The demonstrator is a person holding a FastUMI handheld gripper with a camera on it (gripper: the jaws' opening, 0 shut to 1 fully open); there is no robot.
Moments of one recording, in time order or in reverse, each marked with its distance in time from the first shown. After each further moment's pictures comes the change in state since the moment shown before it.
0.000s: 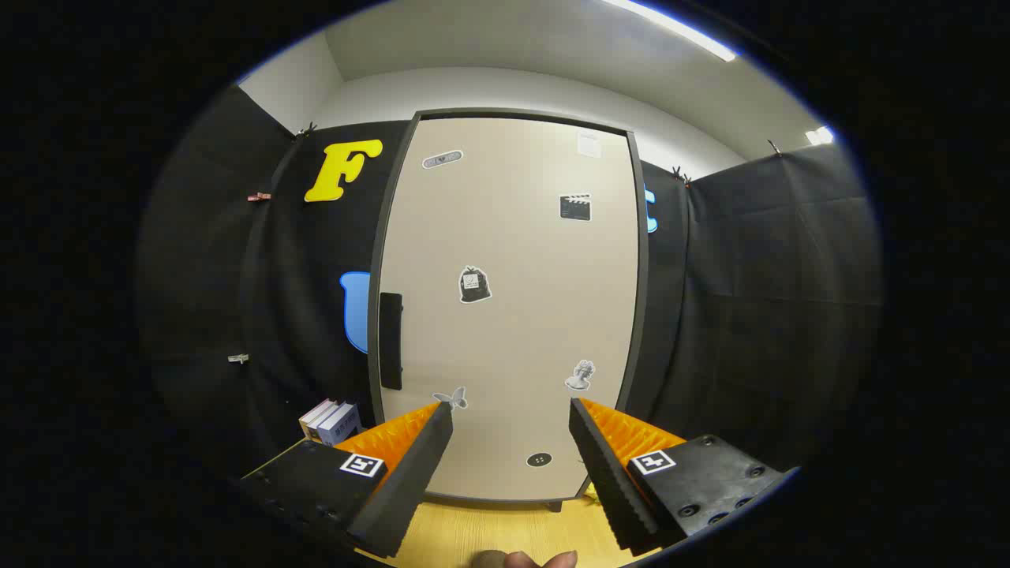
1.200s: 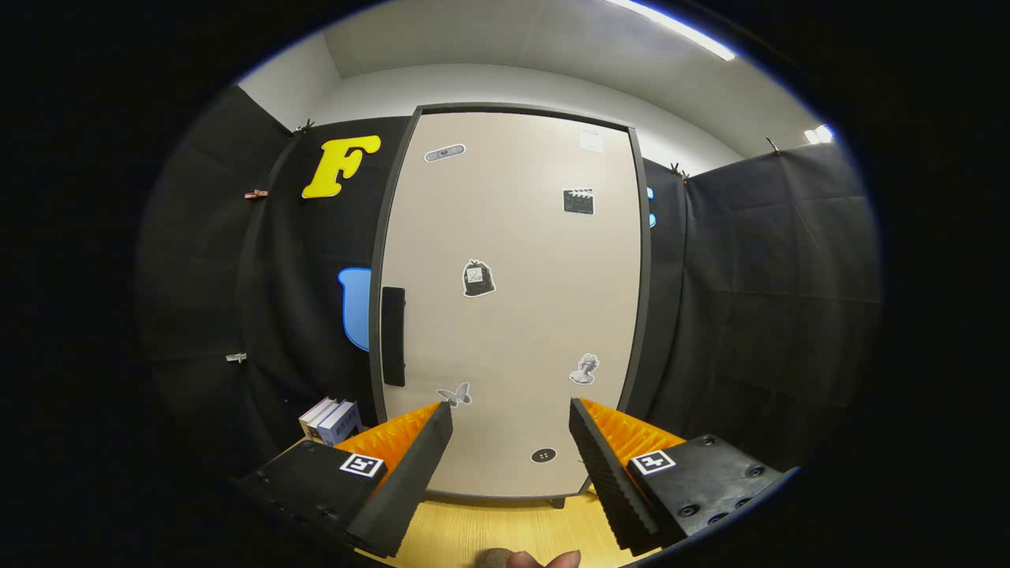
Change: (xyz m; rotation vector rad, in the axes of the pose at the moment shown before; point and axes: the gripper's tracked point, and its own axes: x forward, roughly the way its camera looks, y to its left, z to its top) arm 0.005 0.010 -0.004 0.009 0.019 -0.005
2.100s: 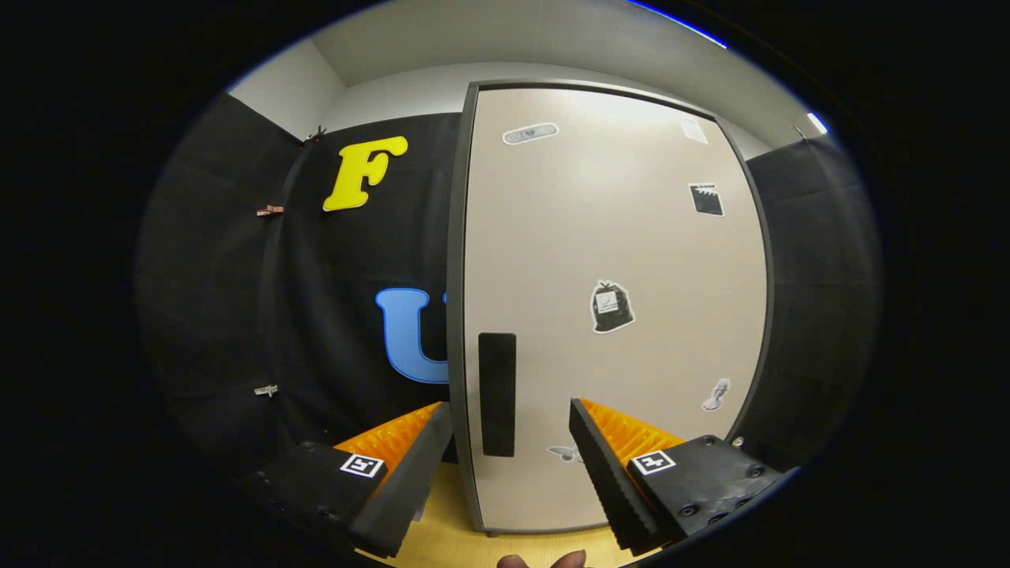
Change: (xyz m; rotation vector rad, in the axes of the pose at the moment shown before) arm 0.112 0.133 0.015 0.074 0.006 0.108
